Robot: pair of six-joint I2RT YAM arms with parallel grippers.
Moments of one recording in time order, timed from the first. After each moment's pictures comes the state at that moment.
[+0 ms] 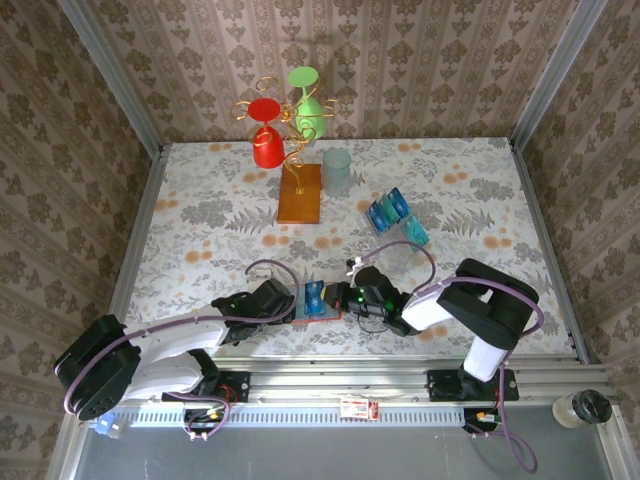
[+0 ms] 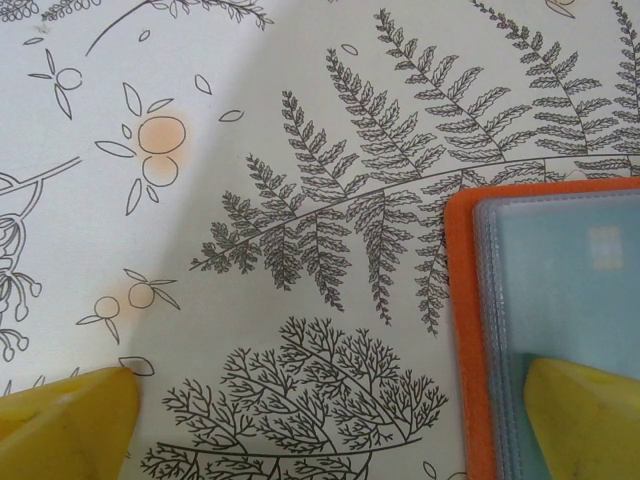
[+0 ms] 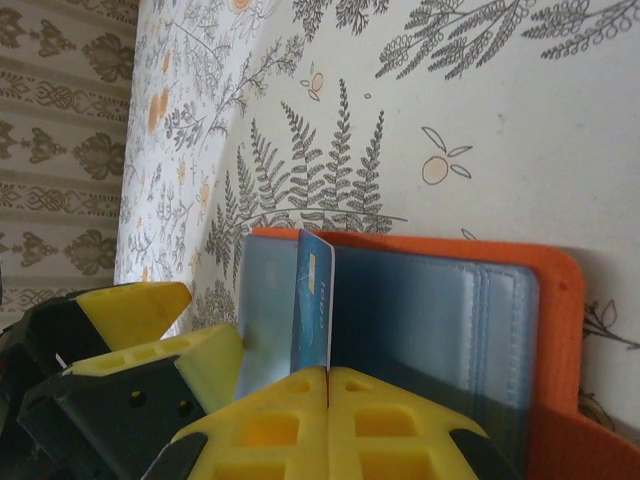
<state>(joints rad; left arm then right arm) -0.94 1.14 0.38 -0.33 -0.39 -0.80 0.87 1.72 0.46 0.75 -0.14 1.07</state>
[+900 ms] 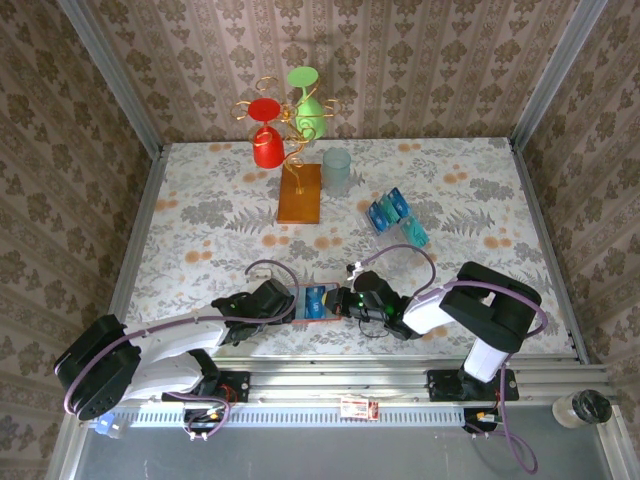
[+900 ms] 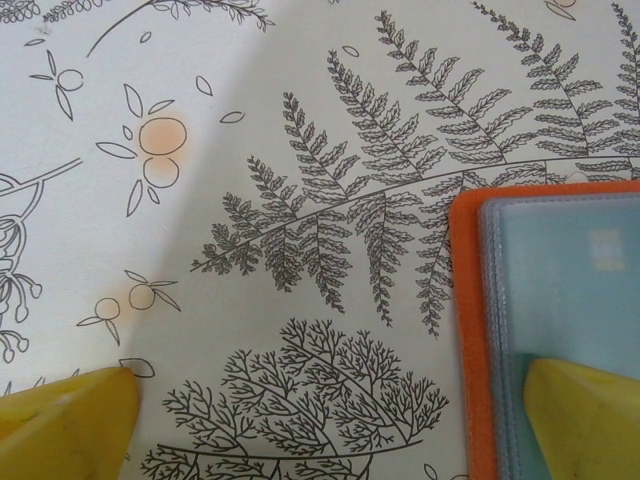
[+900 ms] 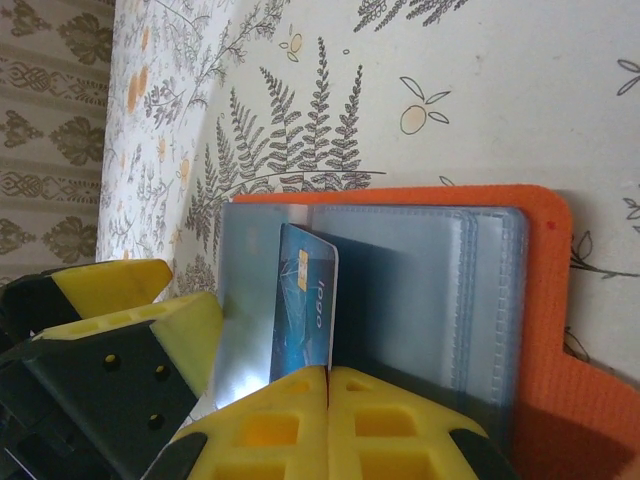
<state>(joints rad) -0.94 1.14 0.37 -0.32 -0.39 -0.80 0.90 1.70 0.44 0.72 -0.11 1.08</state>
